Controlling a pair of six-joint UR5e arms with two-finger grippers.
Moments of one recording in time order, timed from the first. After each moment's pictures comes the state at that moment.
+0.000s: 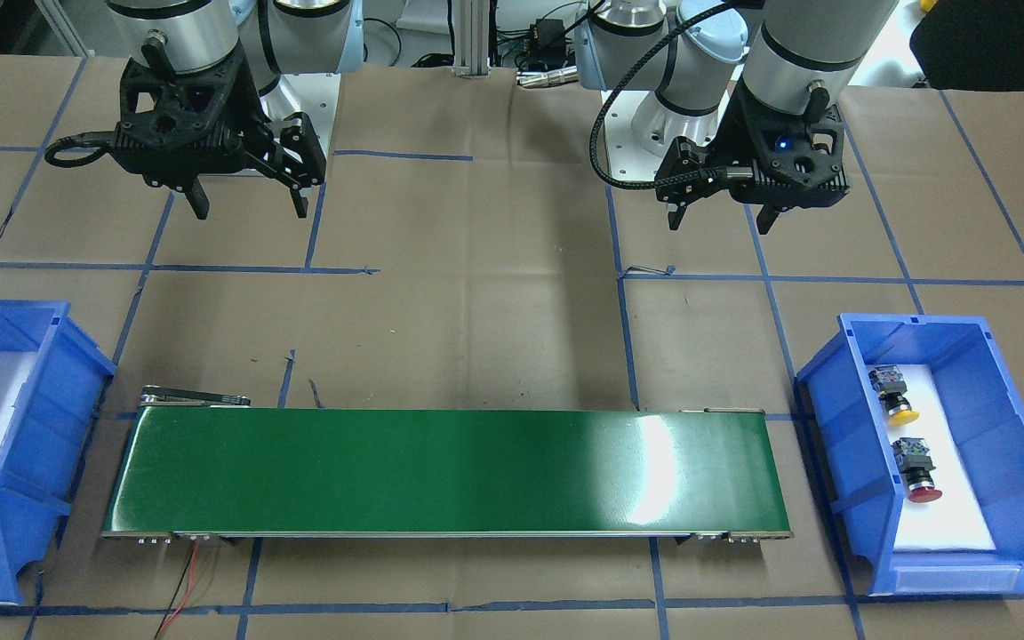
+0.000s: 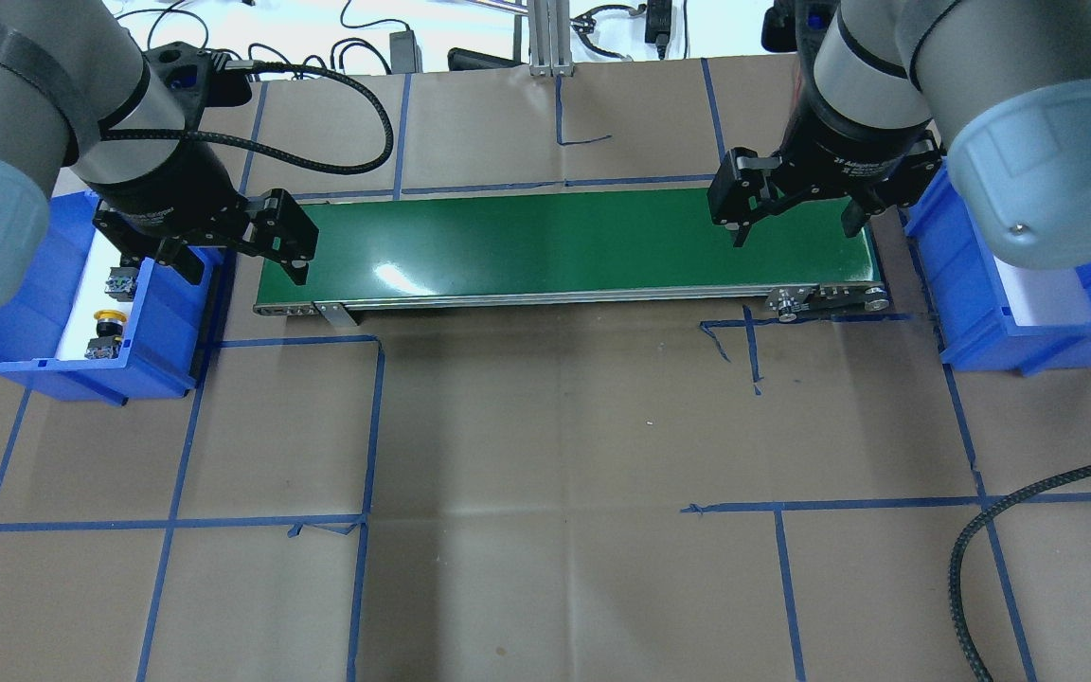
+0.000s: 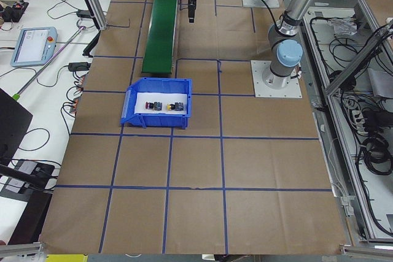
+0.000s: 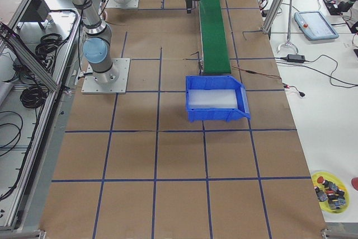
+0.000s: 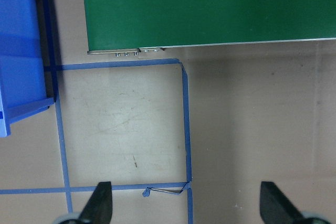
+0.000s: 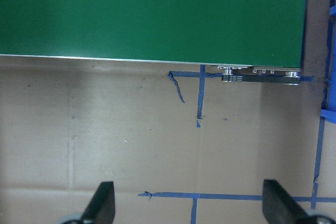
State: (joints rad) left arm -1.54 -1.50 -1.69 -1.51 1.59 0.07; right arm 1.66 -1.62 1.64 -1.66 -1.58 0.04
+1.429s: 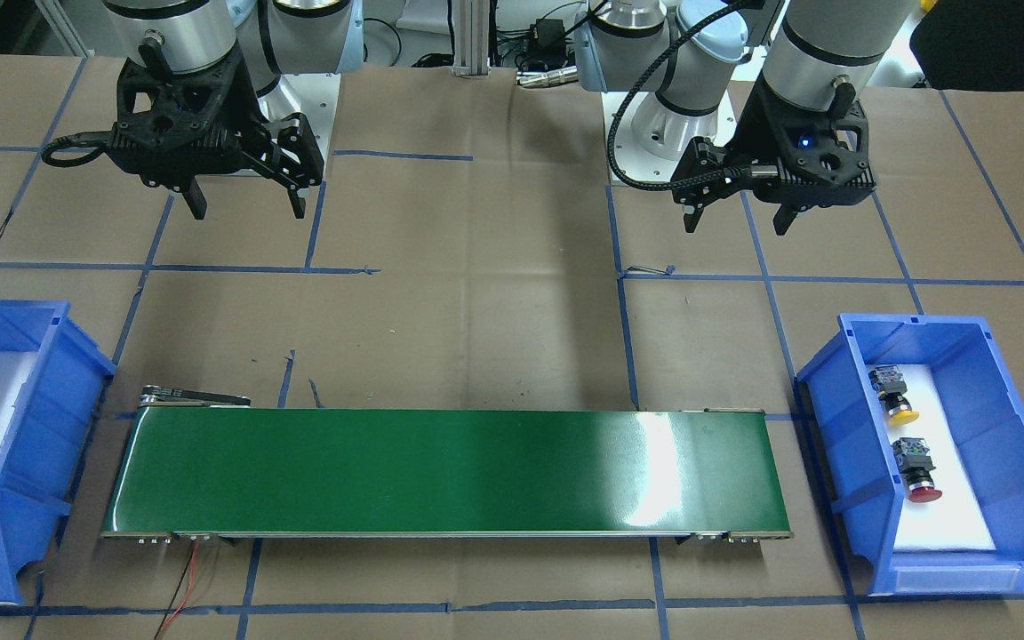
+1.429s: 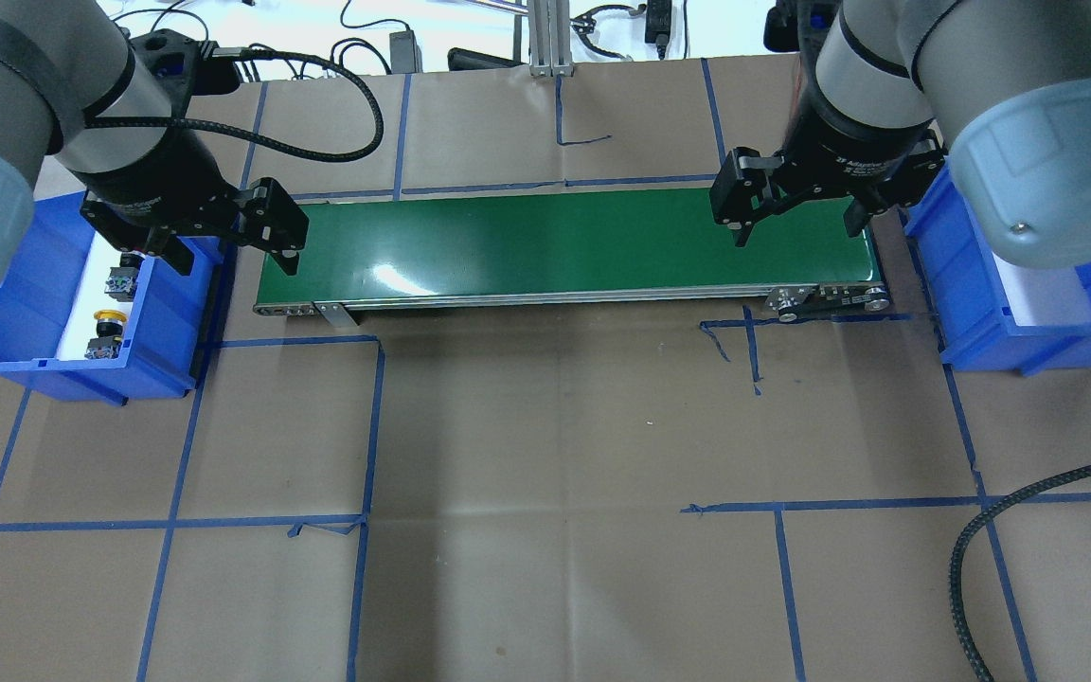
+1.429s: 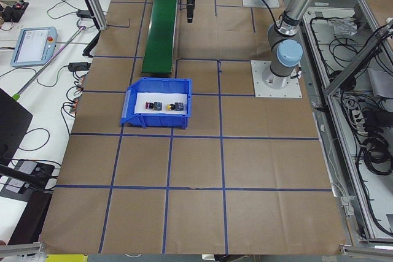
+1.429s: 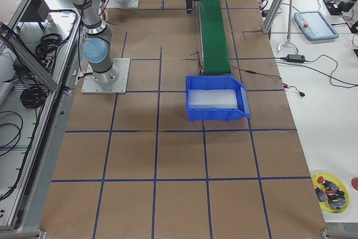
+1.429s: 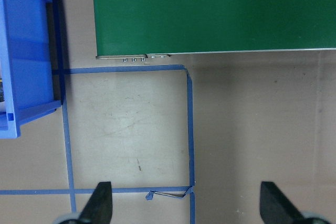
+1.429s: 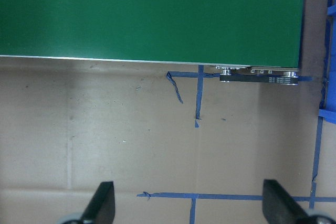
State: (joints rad) left arm -1.49 -1.50 -1.67 -1.51 1.59 0.08; right arm 1.66 -1.62 1.64 -1.66 -1.58 0.04
